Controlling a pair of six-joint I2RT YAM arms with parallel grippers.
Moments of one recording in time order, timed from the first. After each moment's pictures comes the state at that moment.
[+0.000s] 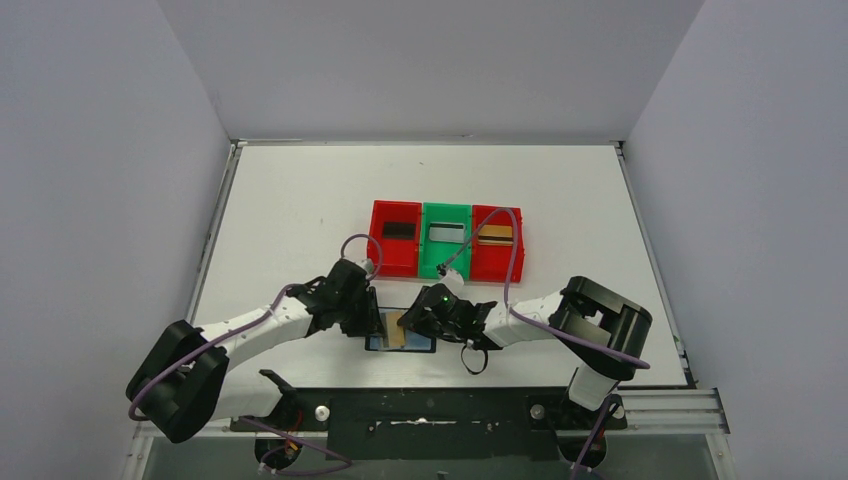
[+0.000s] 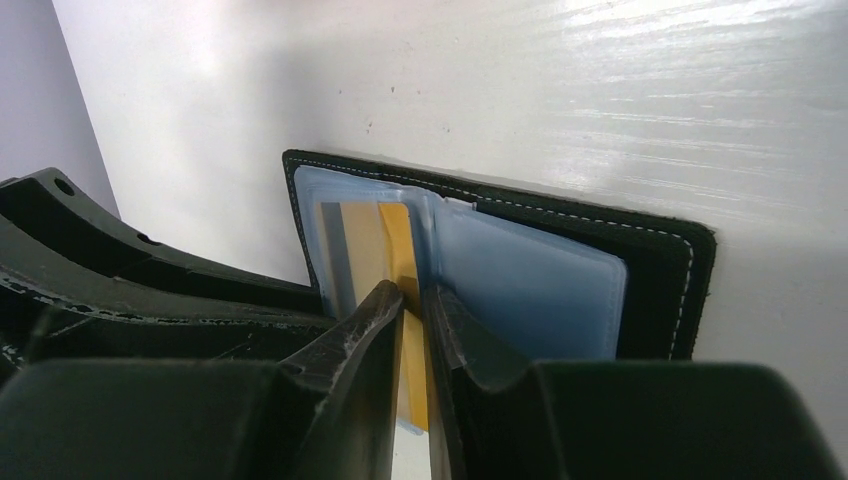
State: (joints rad) left arm -0.65 1.26 0.54 -0.33 0.16 -0.73; right arm 1.05 1.68 0.66 0.31 0.12 1.24
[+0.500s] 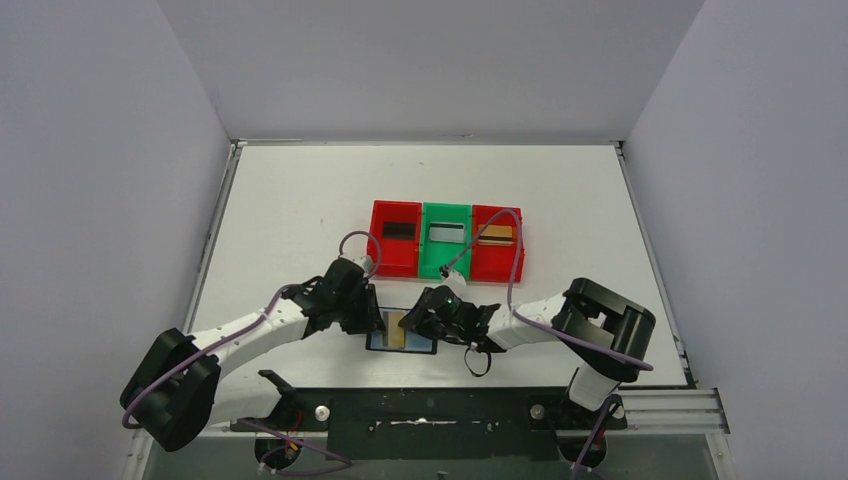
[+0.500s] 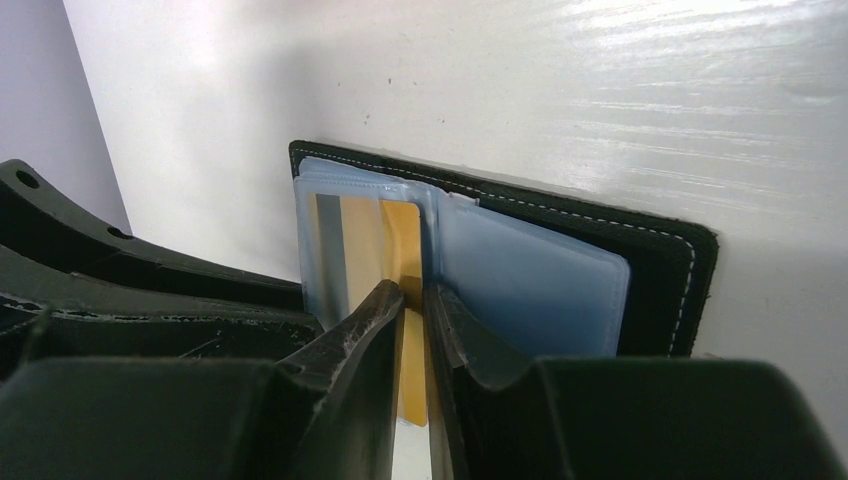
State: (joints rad) left arm -0.65 1.21 0.54 -0.33 0.16 -0.72; right arm 1.05 1.66 0.62 0.34 0.11 1.24
